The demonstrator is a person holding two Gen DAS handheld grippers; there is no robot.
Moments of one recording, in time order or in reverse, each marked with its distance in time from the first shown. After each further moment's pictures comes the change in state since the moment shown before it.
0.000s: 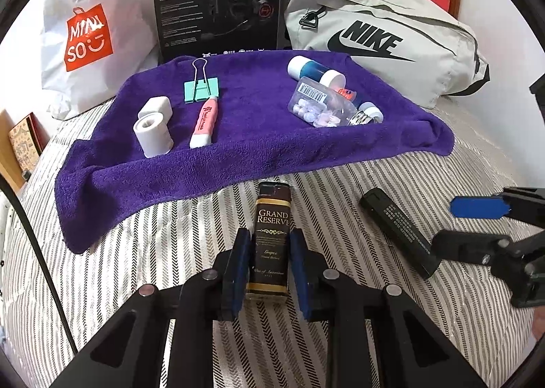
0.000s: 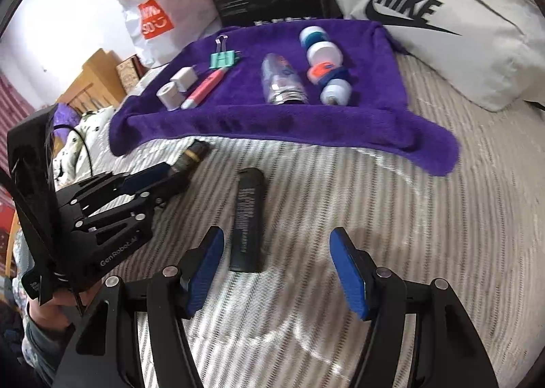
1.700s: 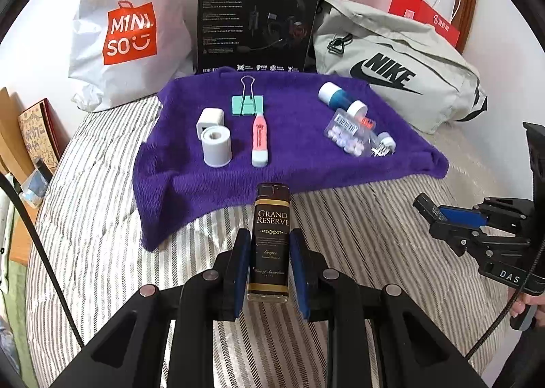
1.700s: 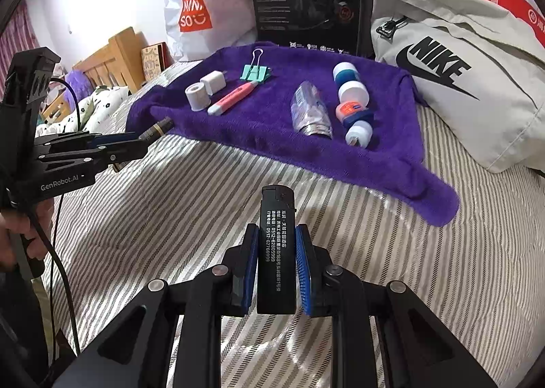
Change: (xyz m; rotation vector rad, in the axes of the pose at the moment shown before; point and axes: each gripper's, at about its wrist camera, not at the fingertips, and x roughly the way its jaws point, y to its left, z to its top) left arm -0.042 0.052 0.006 -0.076 -0.003 -0.026; right arm -0.013 0.021 0.006 -0.198 -0.078 -0.045
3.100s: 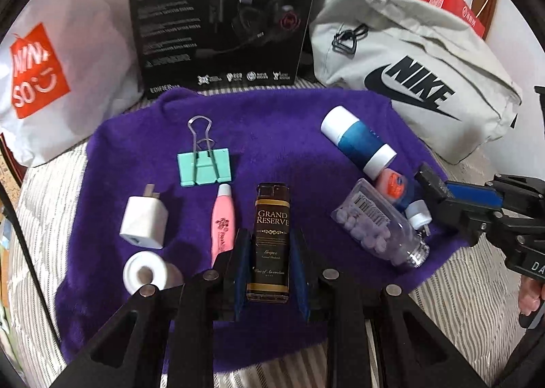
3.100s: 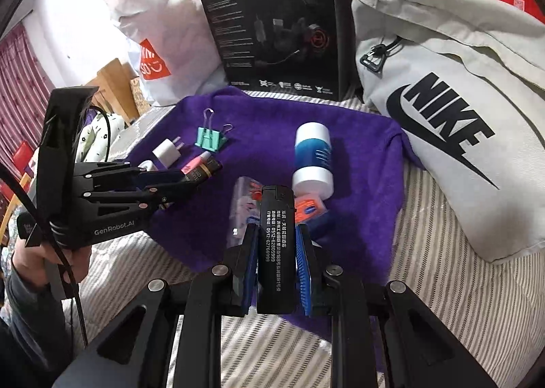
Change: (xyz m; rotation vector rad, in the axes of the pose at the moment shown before) left arm 0.110 -0.018 0.102 0.046 0.093 -0.034; right arm 0.038 -0.069 0.100 0.042 -0.028 0.071
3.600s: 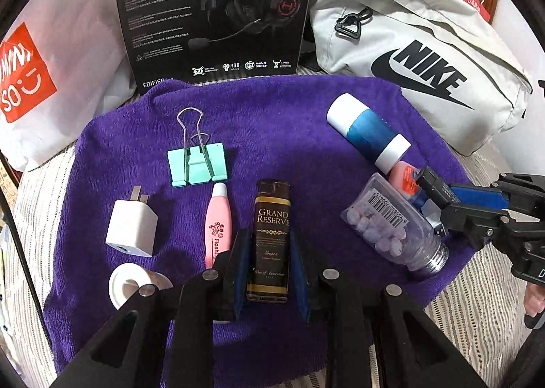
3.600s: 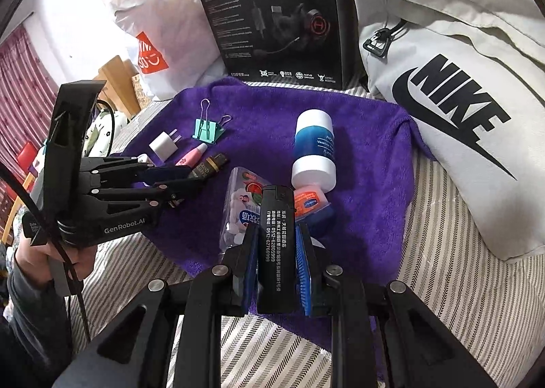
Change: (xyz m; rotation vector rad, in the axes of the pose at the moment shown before) left arm 0.018 -0.003 0.002 0.028 0.024 0.030; right arm 0.017 -0.003 -0.004 0.009 0.023 0.027
